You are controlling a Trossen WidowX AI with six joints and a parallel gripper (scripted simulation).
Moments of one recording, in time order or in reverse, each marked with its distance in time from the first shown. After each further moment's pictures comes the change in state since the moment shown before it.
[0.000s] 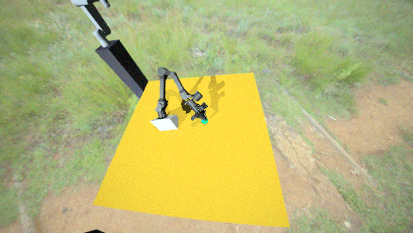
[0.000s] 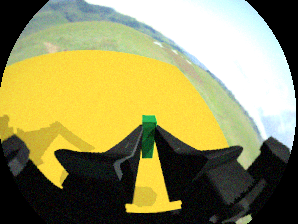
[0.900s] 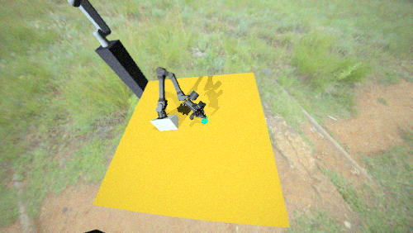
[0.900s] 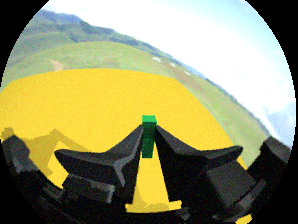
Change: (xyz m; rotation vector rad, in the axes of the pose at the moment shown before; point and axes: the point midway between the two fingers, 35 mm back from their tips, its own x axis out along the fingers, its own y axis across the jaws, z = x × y) arm -0.015 0.004 0.002 0.070 -0.180 0.028
